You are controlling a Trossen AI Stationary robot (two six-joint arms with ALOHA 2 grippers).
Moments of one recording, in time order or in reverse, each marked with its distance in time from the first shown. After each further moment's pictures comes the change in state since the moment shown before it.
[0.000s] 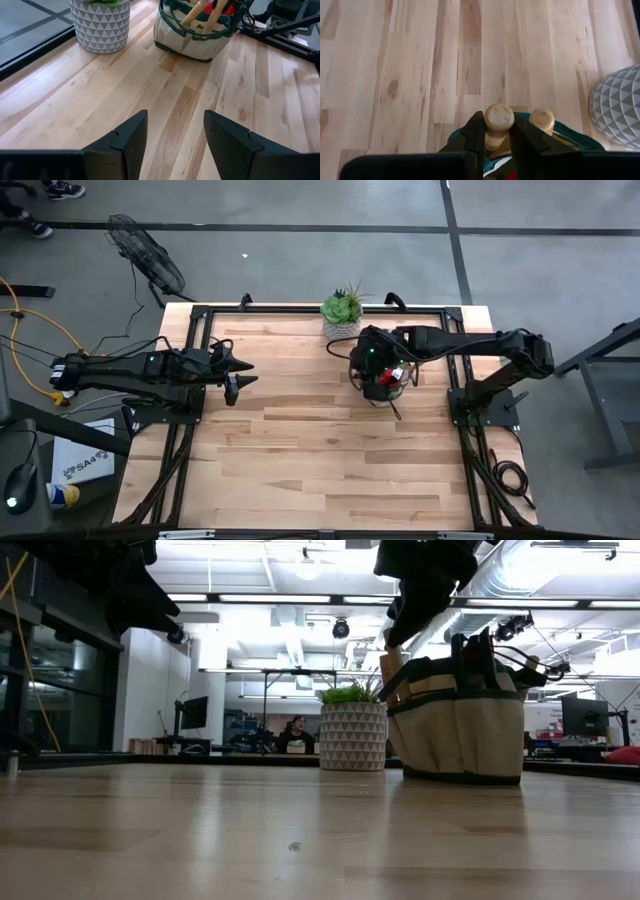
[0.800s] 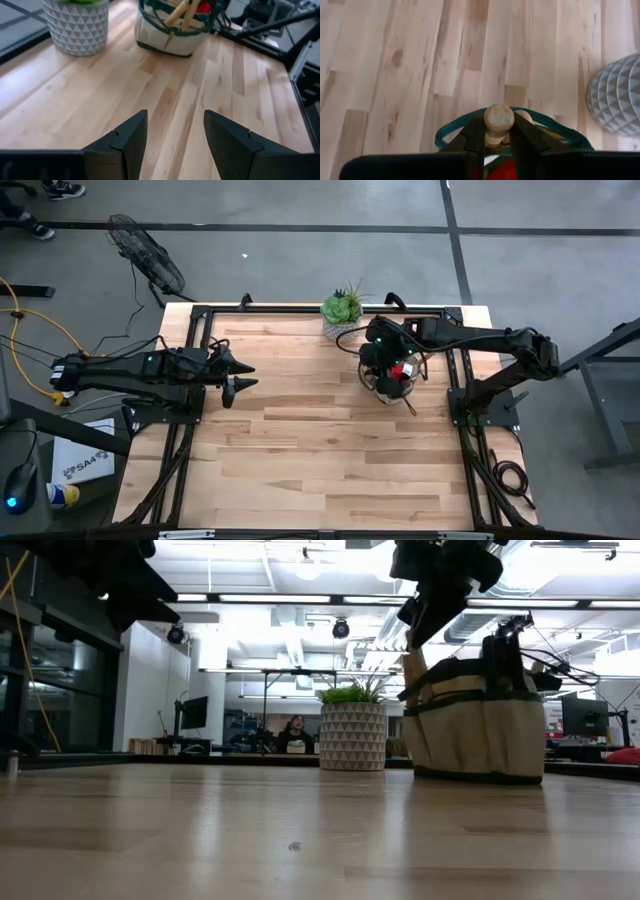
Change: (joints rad) left arm 0.000 -0.013 -0.001 0.027 0.096 0.000; right arm -0.078 -0.047 0.000 -0.119 -0.100 -0.169
